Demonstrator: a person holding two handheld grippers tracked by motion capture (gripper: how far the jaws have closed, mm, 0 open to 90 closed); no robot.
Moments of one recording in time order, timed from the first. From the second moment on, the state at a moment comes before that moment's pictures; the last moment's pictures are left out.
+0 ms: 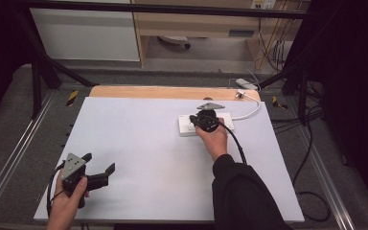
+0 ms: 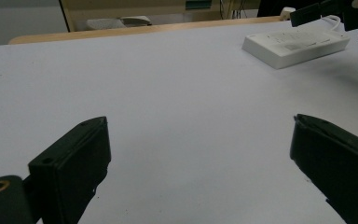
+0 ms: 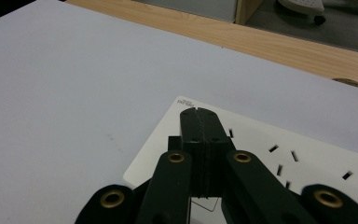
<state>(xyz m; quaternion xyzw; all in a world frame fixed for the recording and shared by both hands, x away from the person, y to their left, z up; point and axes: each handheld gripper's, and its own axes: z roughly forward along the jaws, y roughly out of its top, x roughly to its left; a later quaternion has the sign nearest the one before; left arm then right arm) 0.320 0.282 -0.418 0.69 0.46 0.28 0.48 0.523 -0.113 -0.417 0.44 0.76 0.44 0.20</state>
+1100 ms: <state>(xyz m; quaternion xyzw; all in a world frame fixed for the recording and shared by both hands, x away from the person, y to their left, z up) 0.320 0.283 -0.418 0.69 0.46 0.28 0.48 0.516 -0.105 -0.438 0.44 0.77 0.43 0.19</state>
